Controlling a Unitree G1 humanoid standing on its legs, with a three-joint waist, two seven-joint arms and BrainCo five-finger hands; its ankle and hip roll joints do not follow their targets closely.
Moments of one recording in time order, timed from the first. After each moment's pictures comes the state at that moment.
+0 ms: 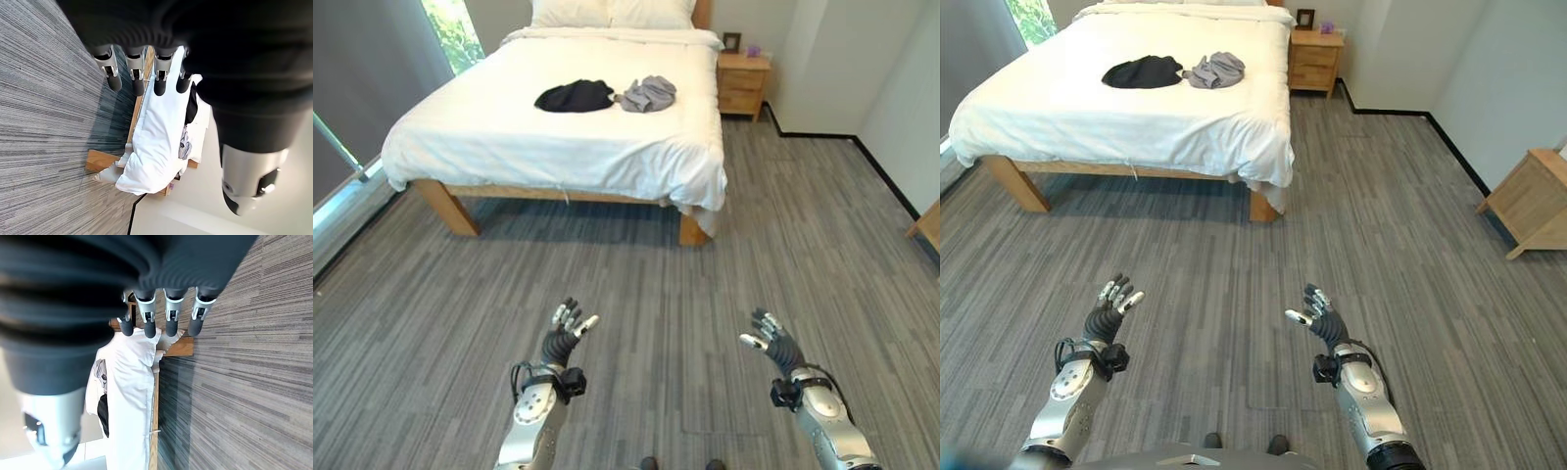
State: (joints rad) left arm 0.12 0.27 -0.07 0.26 -0.46 -0.15 0.07; right arm 0.07 -0.30 0.20 0.30 0.35 -0.10 0.02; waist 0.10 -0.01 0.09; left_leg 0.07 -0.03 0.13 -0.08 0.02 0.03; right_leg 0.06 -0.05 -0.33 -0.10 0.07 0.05
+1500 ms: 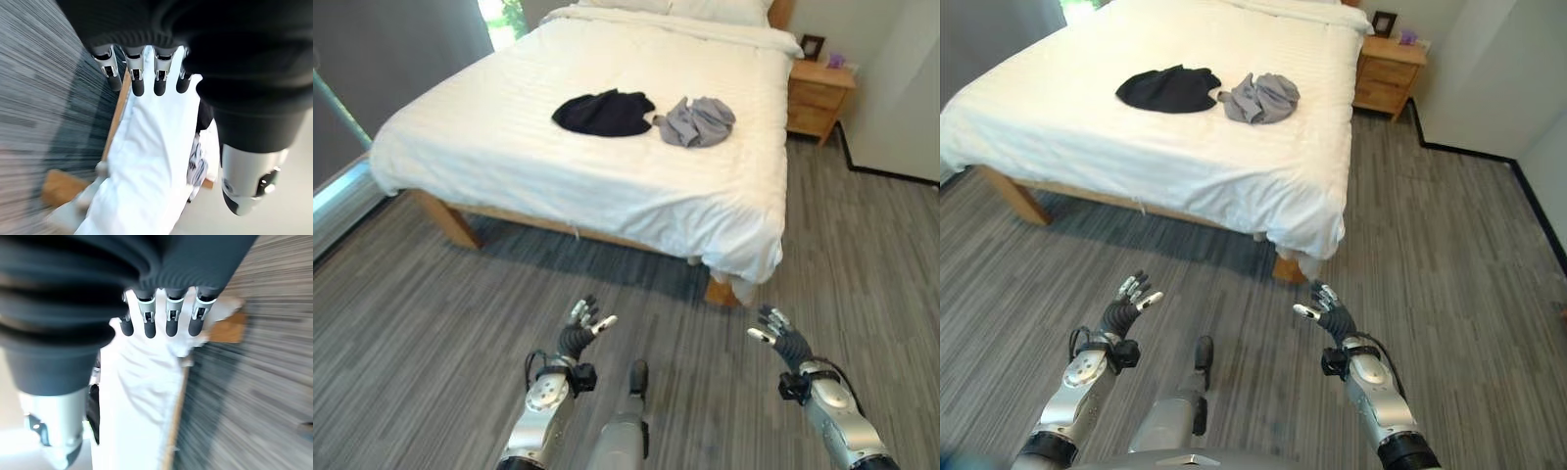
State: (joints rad) left arm 0.14 0.31 -0.06 0.25 -0.38 -0.10 0.04; right arm 0.04 -0.34 0.22 0.29 0.42 -0.08 0.03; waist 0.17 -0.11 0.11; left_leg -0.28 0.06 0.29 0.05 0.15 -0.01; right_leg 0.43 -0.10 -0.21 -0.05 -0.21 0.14
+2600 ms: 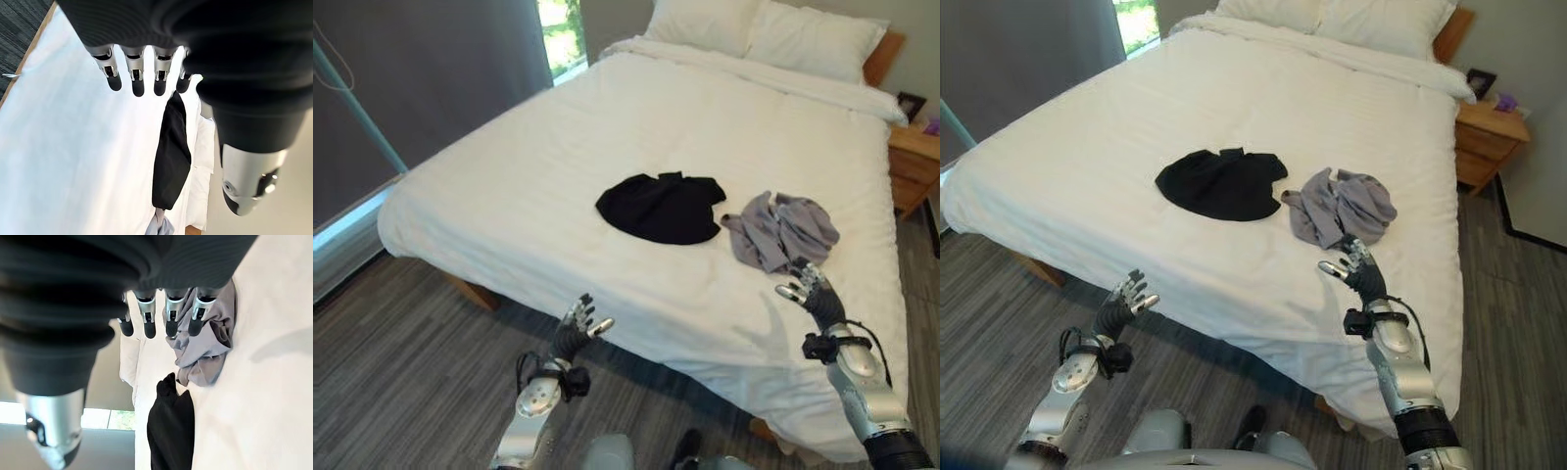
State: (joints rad) left arm 0.09 0.32 -0.12 0.20 -0.35 -0.08 0.00; right arm -0.07 -0.48 0.03 0.19 0.39 -0.09 -0.04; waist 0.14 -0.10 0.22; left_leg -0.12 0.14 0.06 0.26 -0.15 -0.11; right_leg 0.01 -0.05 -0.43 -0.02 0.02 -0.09
